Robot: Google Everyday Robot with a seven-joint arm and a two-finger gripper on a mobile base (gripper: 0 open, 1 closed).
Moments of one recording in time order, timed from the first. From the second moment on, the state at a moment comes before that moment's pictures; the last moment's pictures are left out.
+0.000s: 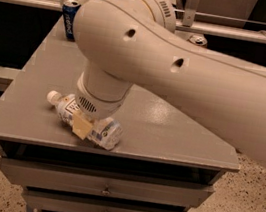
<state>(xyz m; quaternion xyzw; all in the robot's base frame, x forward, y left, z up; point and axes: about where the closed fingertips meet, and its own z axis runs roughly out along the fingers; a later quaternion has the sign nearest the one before) 0.444 0.072 0.849 -0.52 0.84 0.06 0.15</state>
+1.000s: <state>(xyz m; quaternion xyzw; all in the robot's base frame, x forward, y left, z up) 0.467 0.047 0.868 -0.50 0.85 0.04 0.18</state>
